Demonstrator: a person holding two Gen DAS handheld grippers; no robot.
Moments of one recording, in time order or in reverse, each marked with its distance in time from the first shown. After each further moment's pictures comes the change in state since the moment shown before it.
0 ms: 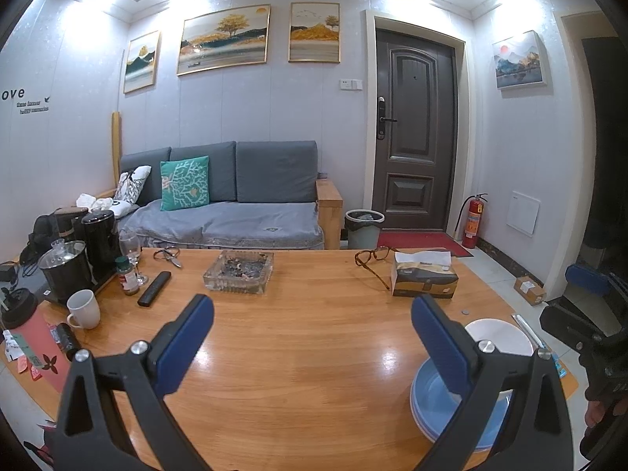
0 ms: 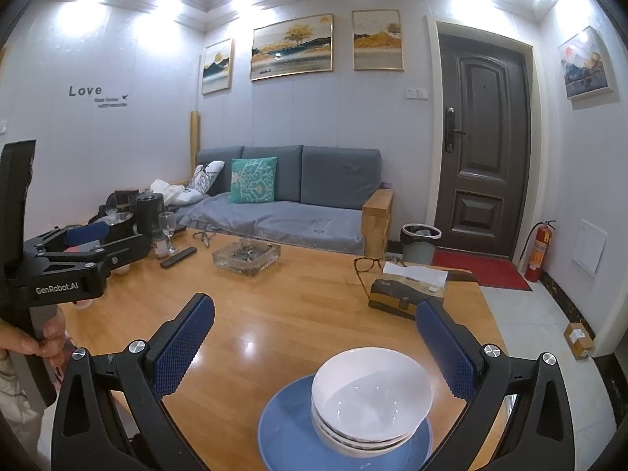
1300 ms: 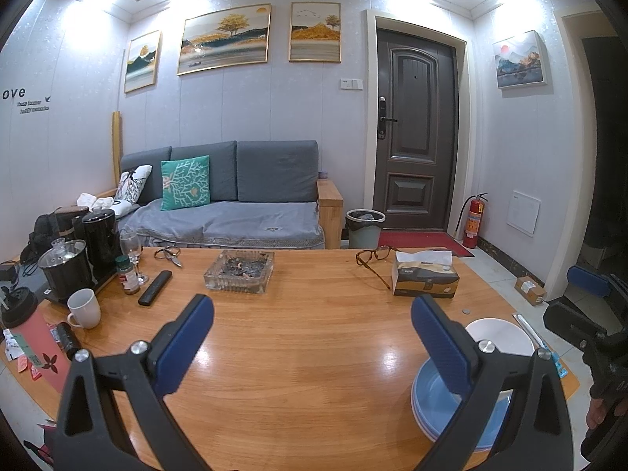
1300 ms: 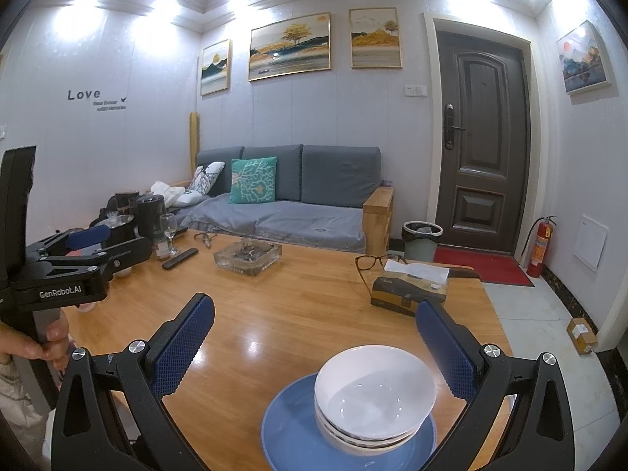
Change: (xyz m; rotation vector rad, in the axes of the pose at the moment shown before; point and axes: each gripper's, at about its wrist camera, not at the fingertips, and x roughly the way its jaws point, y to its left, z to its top) left arm 0.002 -0.002 -0.002 -0.001 0.000 0.002; right arm -0.001 0.000 0.000 0.011 0.001 0.001
